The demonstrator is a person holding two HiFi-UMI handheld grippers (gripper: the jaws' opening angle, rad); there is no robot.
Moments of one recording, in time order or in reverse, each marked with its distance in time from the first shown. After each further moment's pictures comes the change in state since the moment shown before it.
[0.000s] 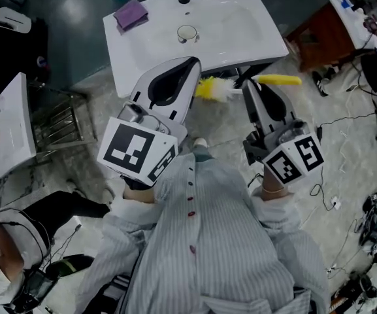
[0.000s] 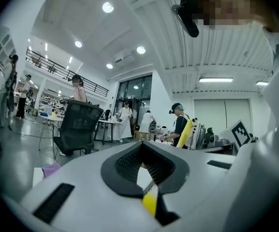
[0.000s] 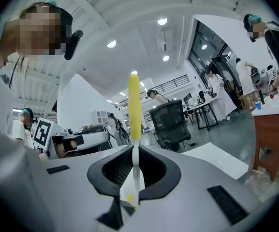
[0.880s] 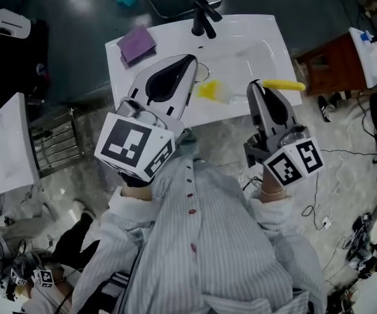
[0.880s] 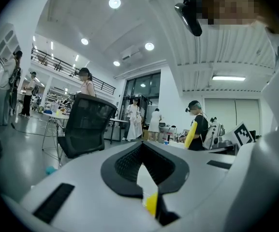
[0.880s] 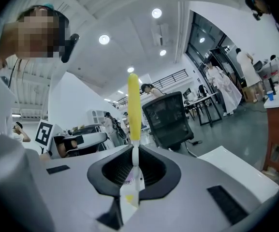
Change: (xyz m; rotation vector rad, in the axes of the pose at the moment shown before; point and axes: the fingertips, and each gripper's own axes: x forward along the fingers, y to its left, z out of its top) left arm 0.111 0.161 -0.007 -0.040 0.025 0.072; right arm 0.164 -0.092 0.013 0.046 0.037 0.006
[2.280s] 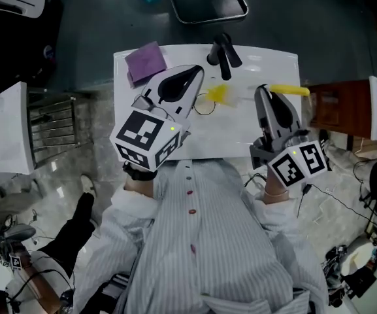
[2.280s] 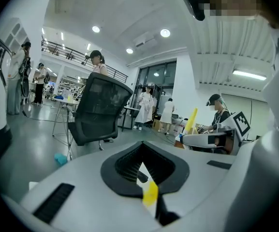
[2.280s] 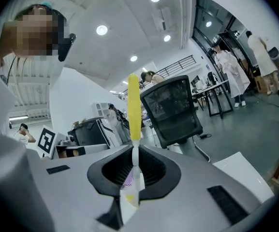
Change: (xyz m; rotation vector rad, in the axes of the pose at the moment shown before) left arm 0.068 0.084 -0.036 -0.089 0.135 0.111; right arm 0.107 -0.057 0.023 0.000 0.117 0.112
